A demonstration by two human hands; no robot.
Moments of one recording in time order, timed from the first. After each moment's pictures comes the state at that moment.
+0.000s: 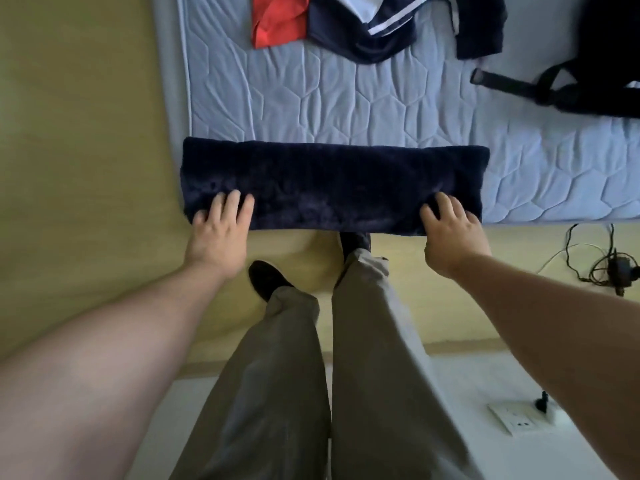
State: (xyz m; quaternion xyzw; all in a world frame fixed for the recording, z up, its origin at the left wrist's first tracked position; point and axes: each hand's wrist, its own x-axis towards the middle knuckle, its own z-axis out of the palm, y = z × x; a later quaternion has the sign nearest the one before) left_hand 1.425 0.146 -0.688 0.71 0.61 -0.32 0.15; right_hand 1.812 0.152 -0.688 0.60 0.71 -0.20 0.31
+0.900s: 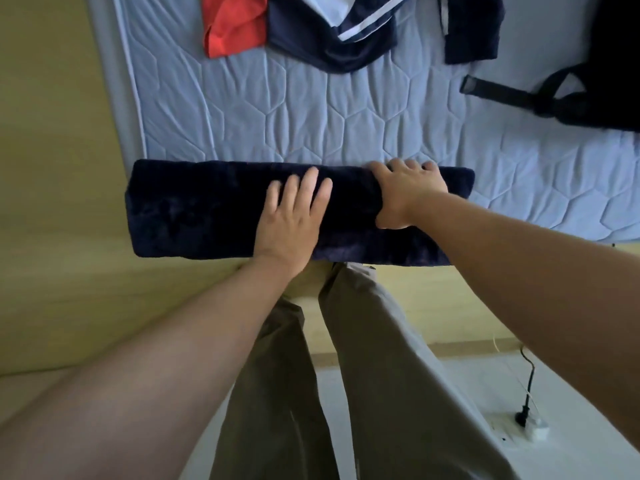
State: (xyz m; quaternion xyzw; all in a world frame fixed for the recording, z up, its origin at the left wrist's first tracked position) left_hand 1.580 0.220 -0.717 0.82 0.54 -0.16 0.09; right_hand 1.790 0.303 -0.722 0.54 0.70 -0.30 0.36
